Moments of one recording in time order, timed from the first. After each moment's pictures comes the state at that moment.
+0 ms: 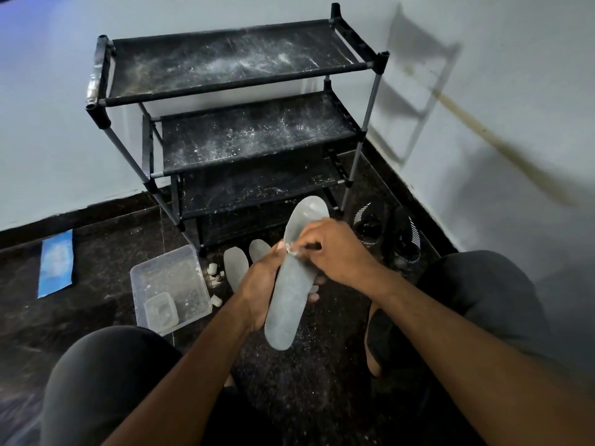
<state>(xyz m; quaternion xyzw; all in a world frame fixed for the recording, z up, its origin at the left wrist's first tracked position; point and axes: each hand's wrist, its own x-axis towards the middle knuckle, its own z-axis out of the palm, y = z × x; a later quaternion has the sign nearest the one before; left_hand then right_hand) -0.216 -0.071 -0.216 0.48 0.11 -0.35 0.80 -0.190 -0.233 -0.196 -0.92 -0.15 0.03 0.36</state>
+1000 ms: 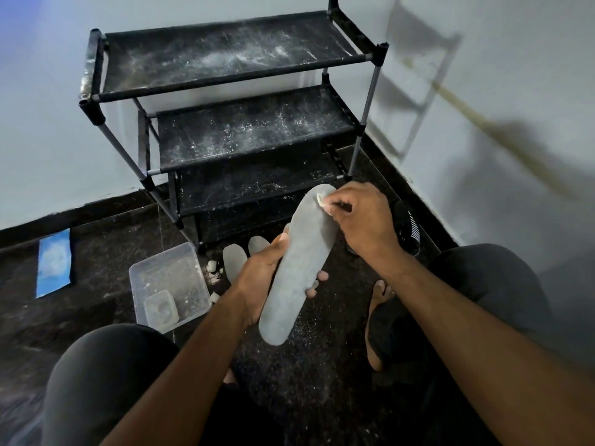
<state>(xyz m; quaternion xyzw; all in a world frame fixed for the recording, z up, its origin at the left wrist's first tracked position) -0.210 -0.067 -0.211 0.42 0.06 -0.40 0.81 -0.174 -0.258 -0.187 -0.91 -0.02 -0.17 0.38</state>
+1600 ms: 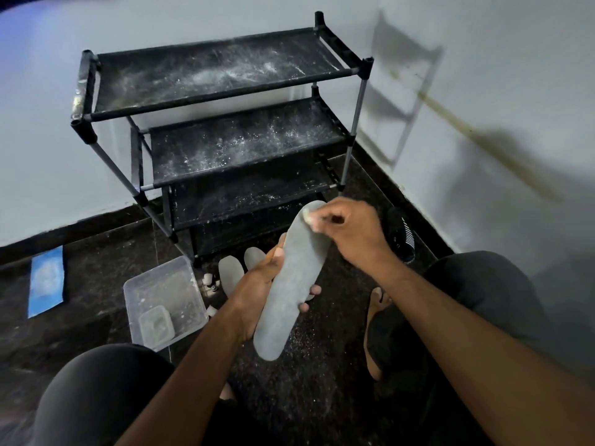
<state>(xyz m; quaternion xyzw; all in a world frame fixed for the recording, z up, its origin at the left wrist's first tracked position) -0.209 -0.064 -0.222 0.43 0.04 -0.39 0.81 -0.172 -0.260 -0.190 -0.87 -0.01 -0.11 0.48</state>
